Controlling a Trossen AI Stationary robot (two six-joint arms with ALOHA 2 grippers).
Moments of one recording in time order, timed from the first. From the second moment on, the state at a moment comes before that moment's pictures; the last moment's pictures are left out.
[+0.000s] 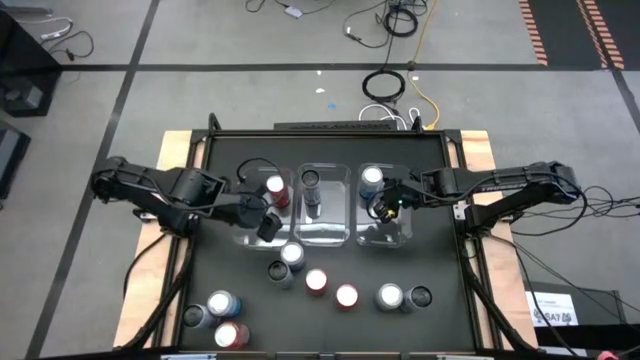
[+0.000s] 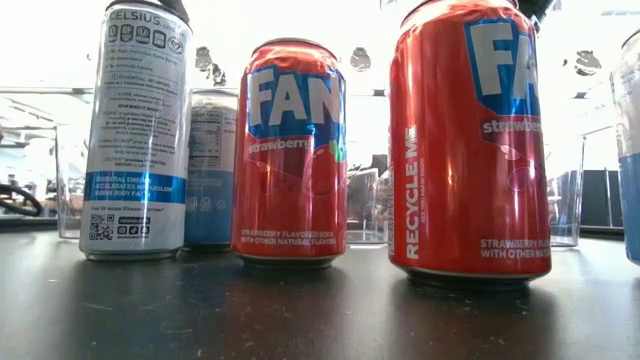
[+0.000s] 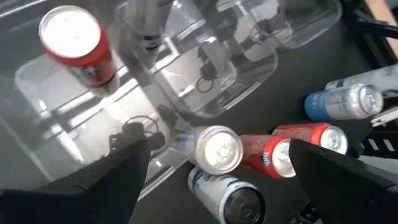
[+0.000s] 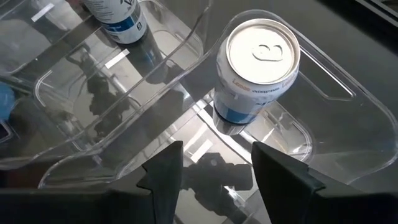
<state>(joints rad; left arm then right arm) -0.27 1.39 1.57 -1.23 -0.25 -1.17 0.01 1.23 1.00 -0.85 0.37 0.77</state>
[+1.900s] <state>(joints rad) -0.52 1.66 1.57 -1.11 -0.12 -1.62 0.75 1.23 1.45 -1.55 0.53 1.14</state>
